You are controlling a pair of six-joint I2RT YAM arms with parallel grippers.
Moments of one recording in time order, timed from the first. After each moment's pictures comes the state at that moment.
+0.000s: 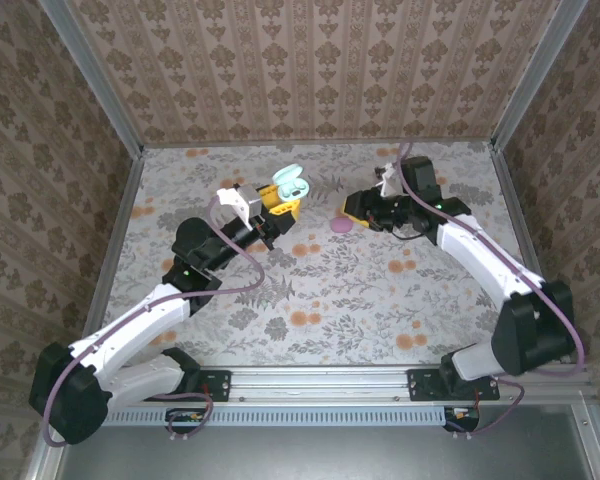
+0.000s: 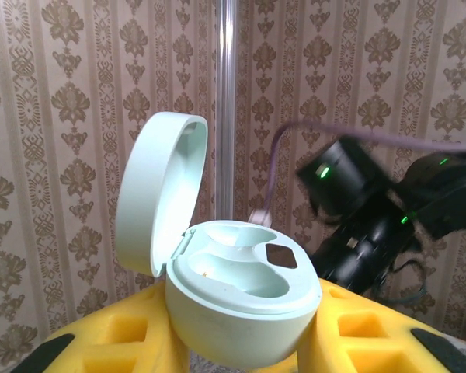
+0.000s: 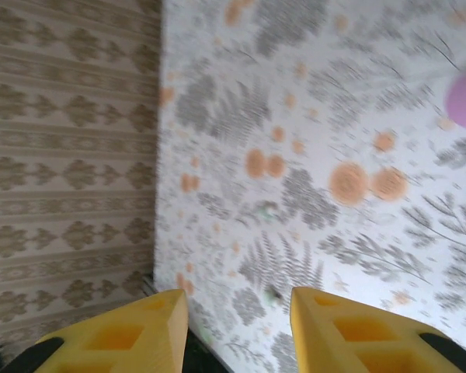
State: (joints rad) left arm -0.68 1.02 0.68 0.61 0.35 -0.12; right arm 0.30 1.47 1.13 -0.41 -0.65 0.73
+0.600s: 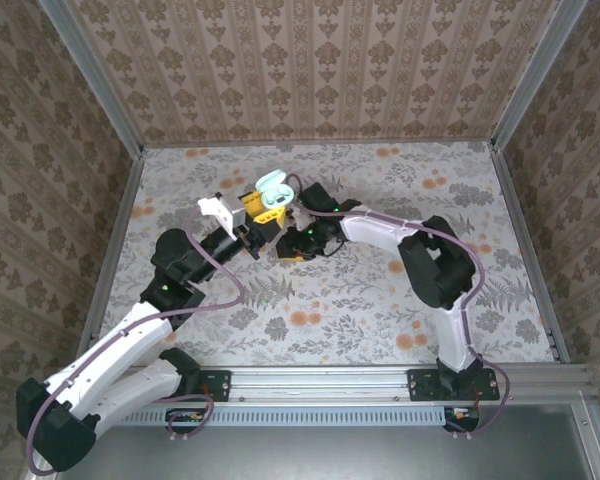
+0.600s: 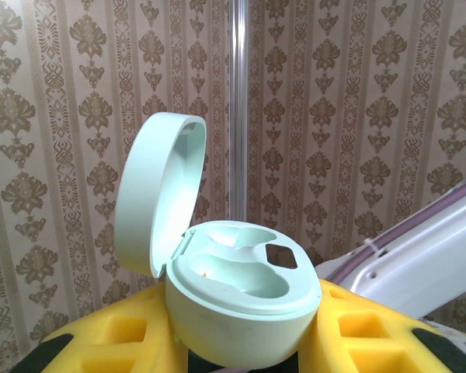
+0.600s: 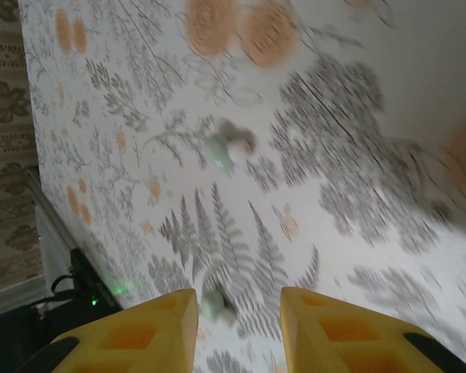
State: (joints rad) left arm -0.68 0.85 0.68 0.42 0.31 -0.08; right arm 0.65 2.08 1.51 -0.47 -0.61 0.55
